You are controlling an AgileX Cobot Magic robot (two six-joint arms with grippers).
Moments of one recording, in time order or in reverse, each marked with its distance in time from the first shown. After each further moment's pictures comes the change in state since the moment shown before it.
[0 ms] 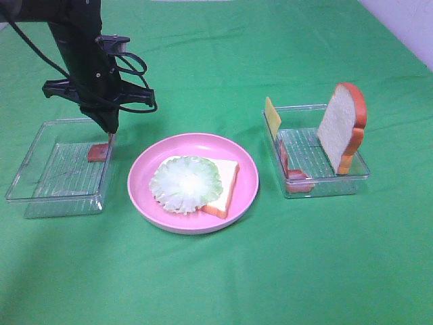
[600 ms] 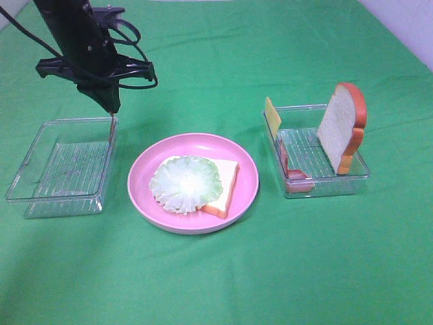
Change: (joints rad) left arm 0.000 -0.101 0.000 -0.079 0.026 0.045; right arm 0.000 0.000 0.000 0.000 0.000 0.000
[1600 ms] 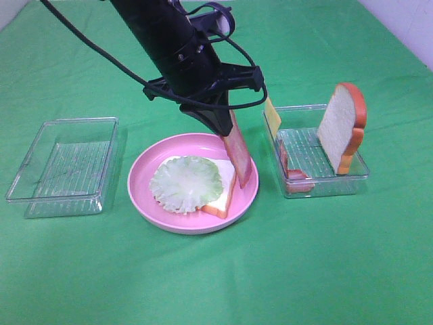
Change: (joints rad) left arm -0.246 -0.016 0.000 -0.385 -0.012 0.217; right arm 0.000 0.000 0.000 0.000 0.000 0.000
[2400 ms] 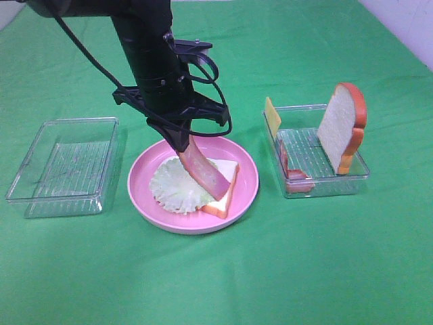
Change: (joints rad) left arm 0.001 0.055 0.000 0.311 0.065 -0.126; right arm 0.000 0.000 0.000 0.000 0.000 0.000
